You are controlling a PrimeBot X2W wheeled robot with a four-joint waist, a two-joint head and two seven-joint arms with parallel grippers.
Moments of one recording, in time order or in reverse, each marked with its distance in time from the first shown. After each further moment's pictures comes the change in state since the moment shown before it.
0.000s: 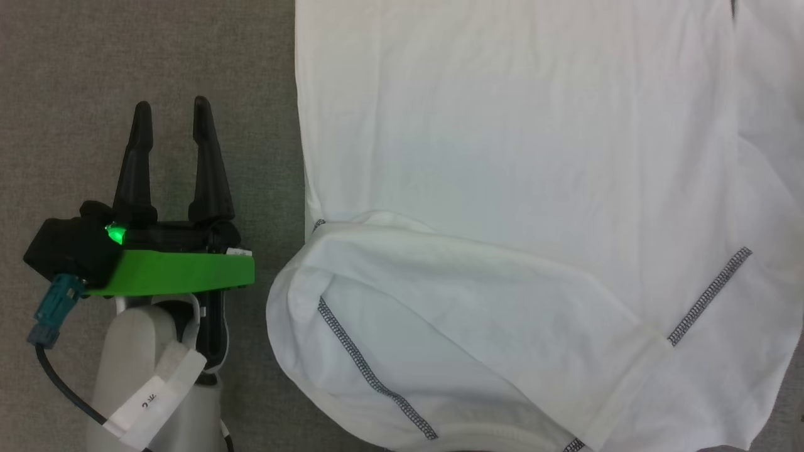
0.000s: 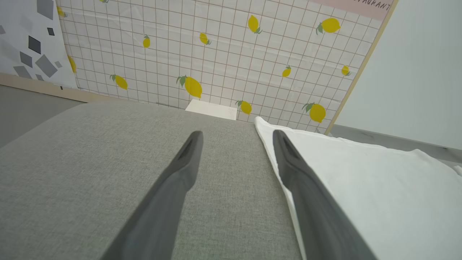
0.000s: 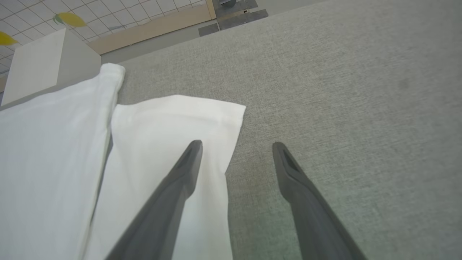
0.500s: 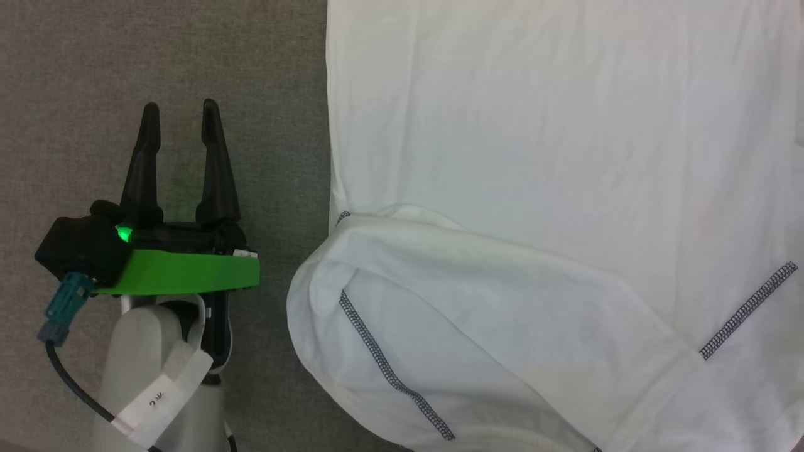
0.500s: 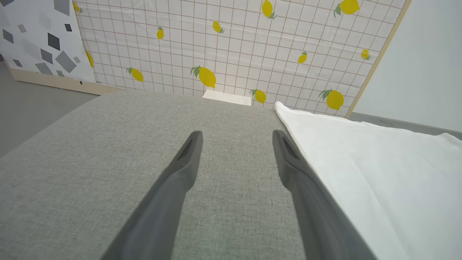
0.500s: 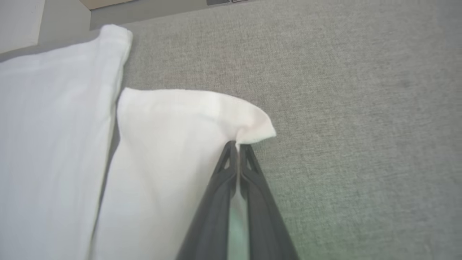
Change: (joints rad) left arm -0.004 -0.014 0.009 0.016 0.037 -0.023 0.000; right arm -0.031 -0.030 0.037 -0.063 -0.072 0.000 0.174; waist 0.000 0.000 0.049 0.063
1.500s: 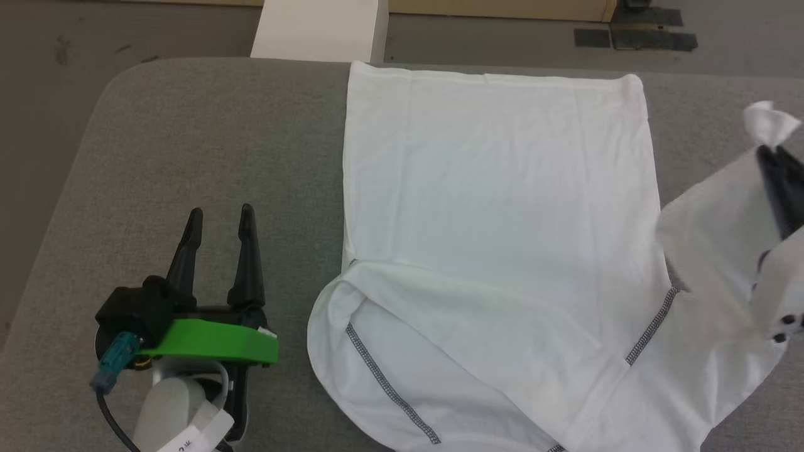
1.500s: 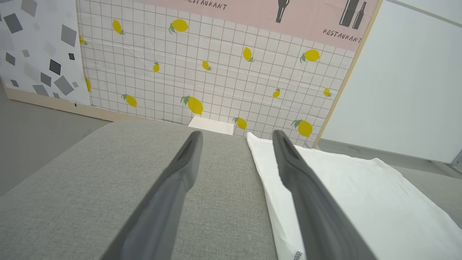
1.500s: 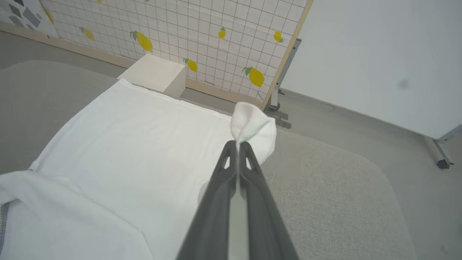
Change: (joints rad) left arm 0.171 -0.004 -0.024 0.100 0.001 -0.004 0.000; right arm 0.677 0.028 0.333 -1.038 0.110 0.000 0.198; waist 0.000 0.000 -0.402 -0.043
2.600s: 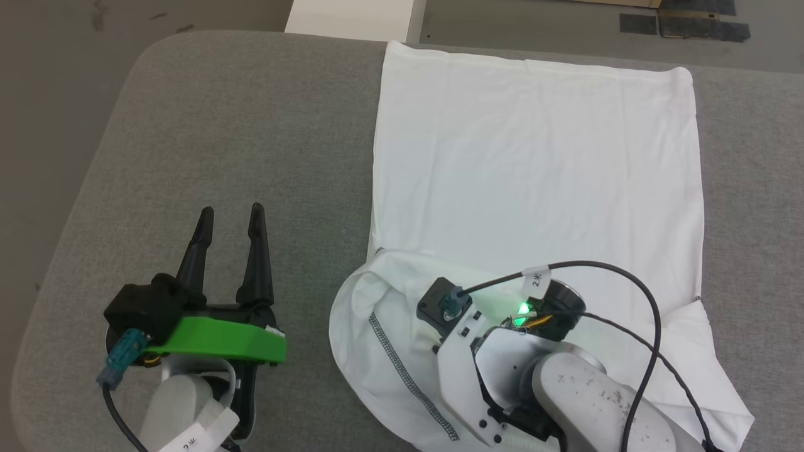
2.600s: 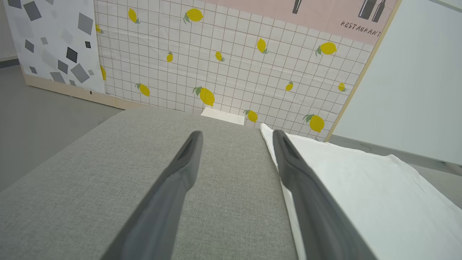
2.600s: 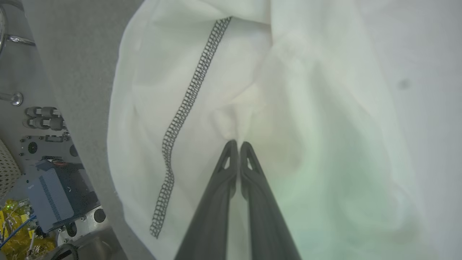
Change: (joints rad) left arm -0.006 0.000 -0.025 0.009 -0.026 0.000 0.000; right arm -0.196 0.066 0.869 0.817 0.137 0.000 -0.201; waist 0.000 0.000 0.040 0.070
